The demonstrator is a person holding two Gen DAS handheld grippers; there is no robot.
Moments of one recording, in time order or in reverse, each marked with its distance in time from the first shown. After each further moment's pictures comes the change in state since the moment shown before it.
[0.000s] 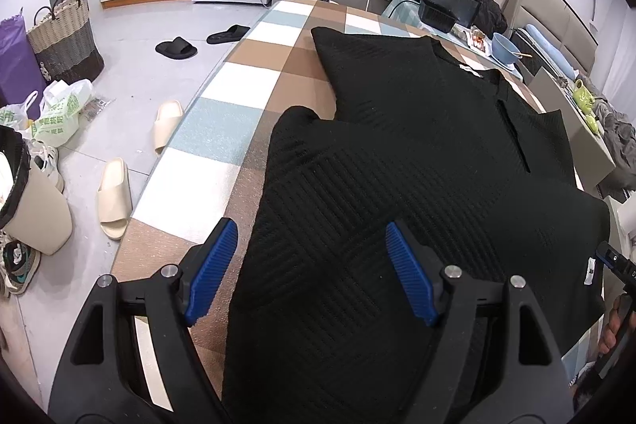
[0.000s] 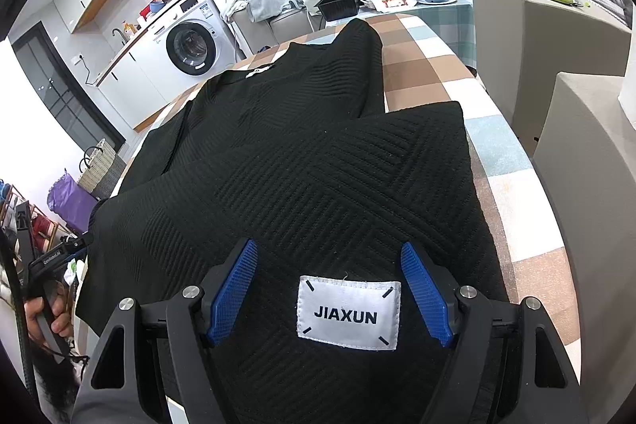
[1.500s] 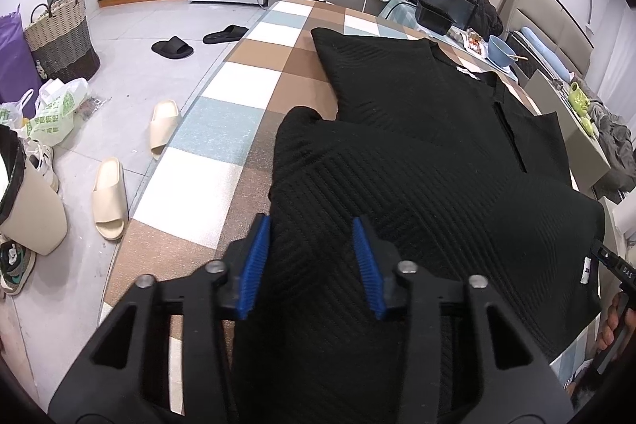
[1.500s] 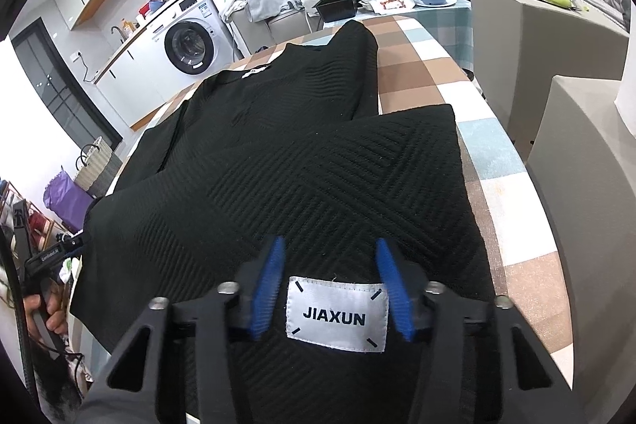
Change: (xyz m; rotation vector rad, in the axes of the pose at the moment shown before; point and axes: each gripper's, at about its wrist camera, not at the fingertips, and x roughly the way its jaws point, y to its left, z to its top) left arm -0.002 0.008 0.000 -0.005 -0.006 -0.018; right arm 0.001 -0.003 0.000 -0.016 -0.007 -0.017
